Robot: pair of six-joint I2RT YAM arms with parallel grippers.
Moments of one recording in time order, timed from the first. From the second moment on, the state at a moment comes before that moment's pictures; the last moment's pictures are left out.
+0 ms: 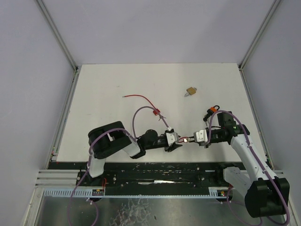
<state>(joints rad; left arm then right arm) -1.04 1.95 0.59 1.22 0.29 0.17 0.11 0.95 0.61 -0.92 -1.06 -1.67</state>
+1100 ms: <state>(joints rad) -1.11 2.00 0.57 1.52 0.15 0.04 0.11 0.98 0.61 -0.90 -1.06 -1.62</state>
